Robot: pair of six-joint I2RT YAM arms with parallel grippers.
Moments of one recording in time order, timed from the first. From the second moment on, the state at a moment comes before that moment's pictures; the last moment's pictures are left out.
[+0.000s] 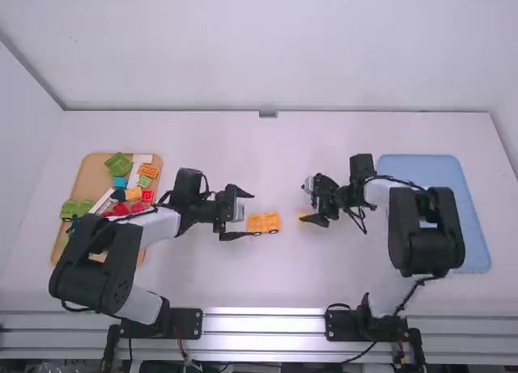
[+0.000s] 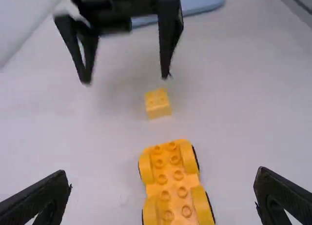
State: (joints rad) left arm -0.19 1.59 0.56 0.20 1.07 1.09; right arm 0.04 1.89 0.88 -0.40 -0.98 -1.42
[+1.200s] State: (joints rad) left arm -0.19 1.65 0.54 0.38 1.16 0.91; right arm -0.03 2.16 1.02 -0.64 -0.99 -1.80
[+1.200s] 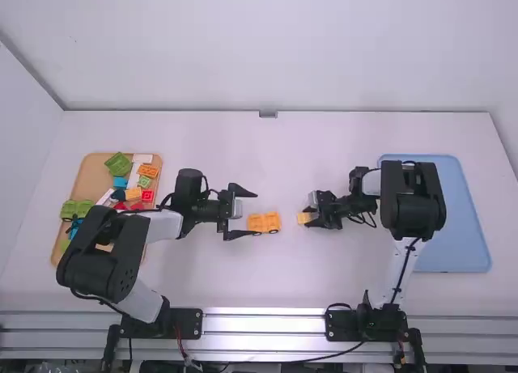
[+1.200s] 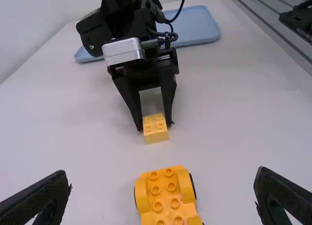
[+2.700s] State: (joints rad) left arm -0.27 2.08 0.65 0.56 1.00 0.81; right arm 0.13 1.97 1.02 -0.73 -1.03 -1.89
